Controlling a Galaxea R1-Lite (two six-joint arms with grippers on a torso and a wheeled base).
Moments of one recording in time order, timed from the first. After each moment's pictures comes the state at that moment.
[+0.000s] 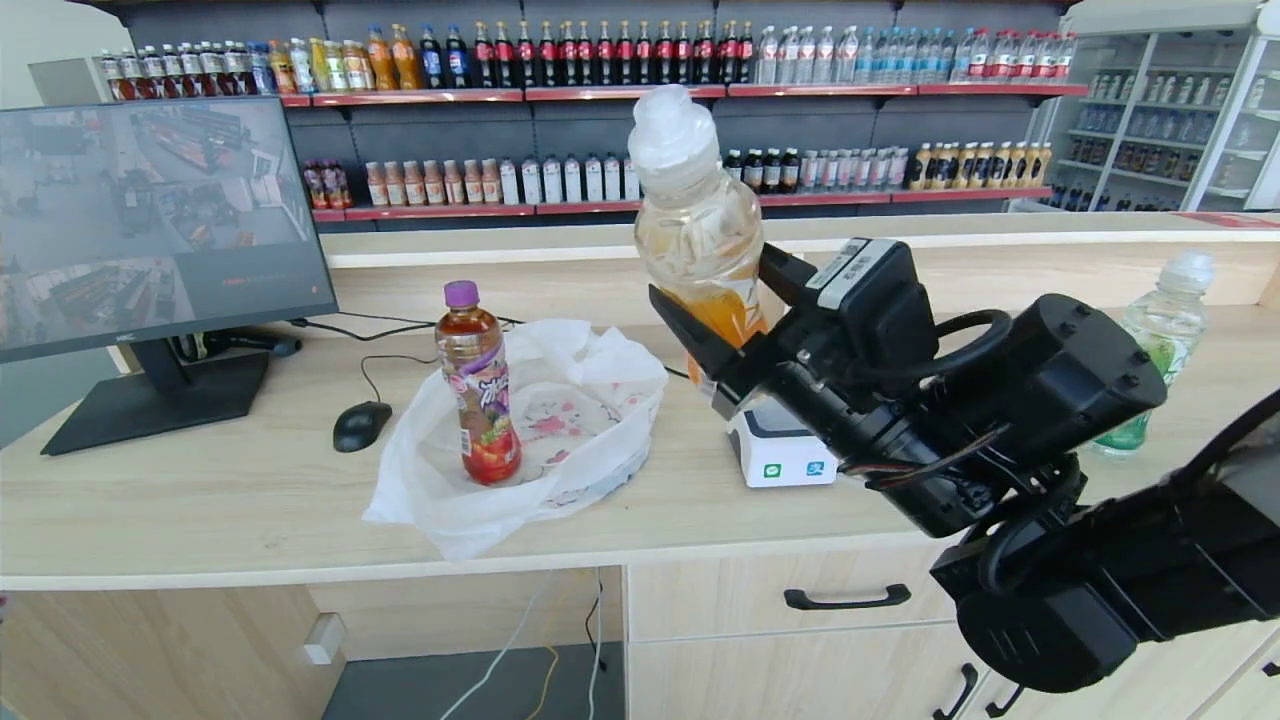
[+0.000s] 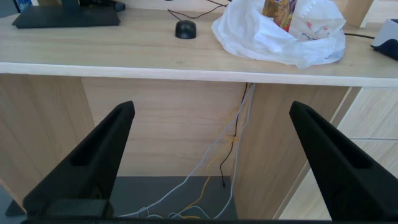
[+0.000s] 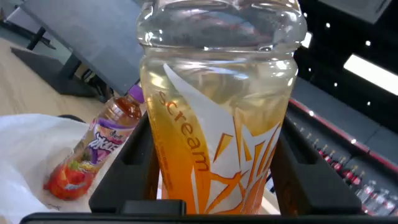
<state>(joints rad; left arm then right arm) 0.00 0.00 0.00 0.00 0.00 0.00 0.70 1.93 -0.86 -1.57 0.13 -0.51</state>
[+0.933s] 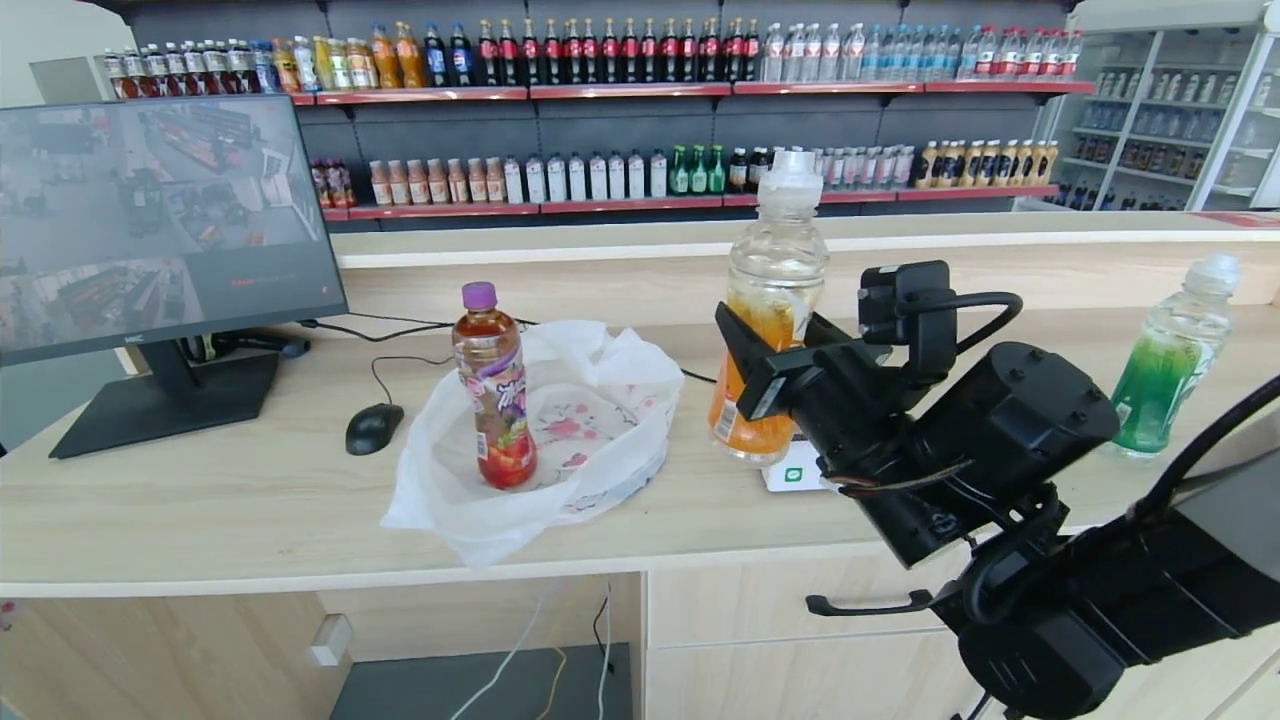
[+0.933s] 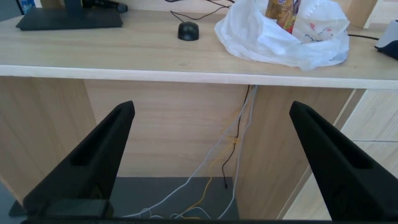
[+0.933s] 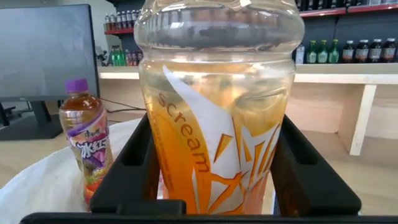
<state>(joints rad) 0.00 0.00 0.00 0.00 0.00 0.00 0.69 1.96 -0.78 -1.57 -0.25 -0.04</state>
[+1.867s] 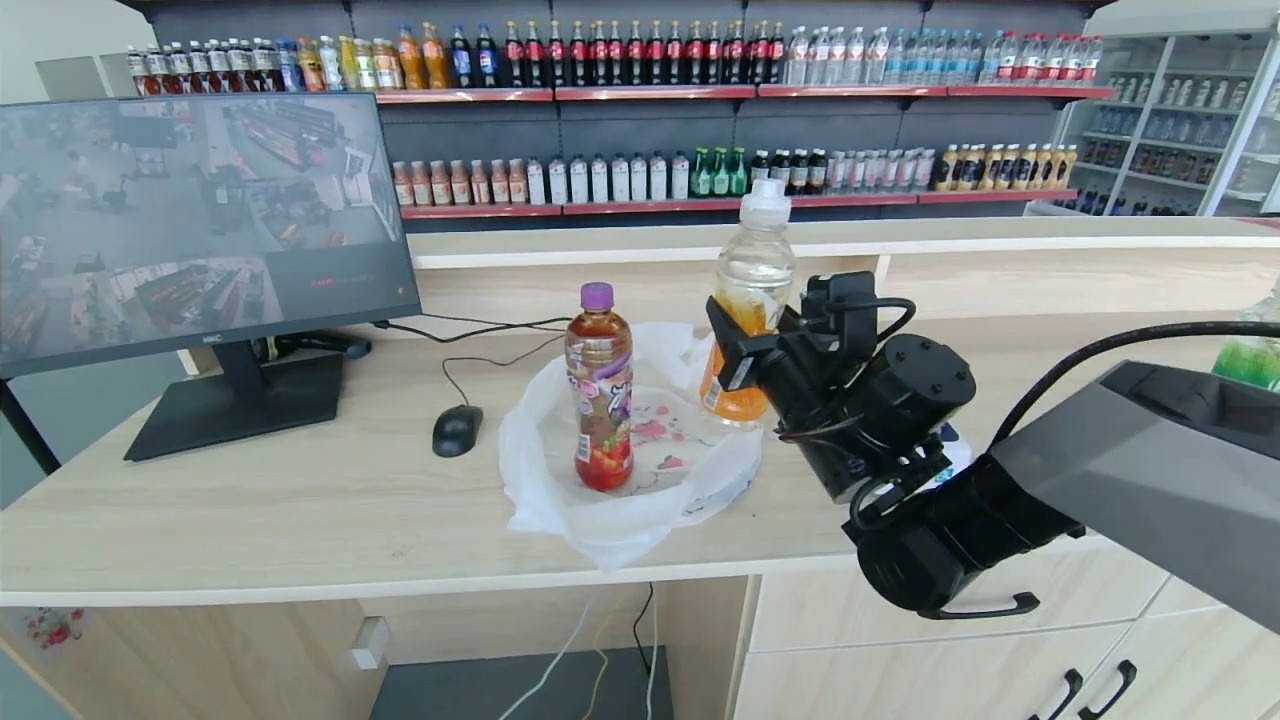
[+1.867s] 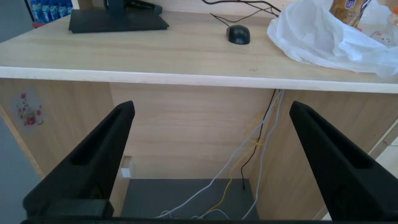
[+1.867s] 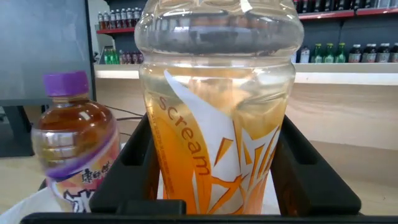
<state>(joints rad) 0.00 0.00 0.00 0.00 0.00 0.00 0.55 2.21 -1.06 -1.57 -0.17 -0.04</state>
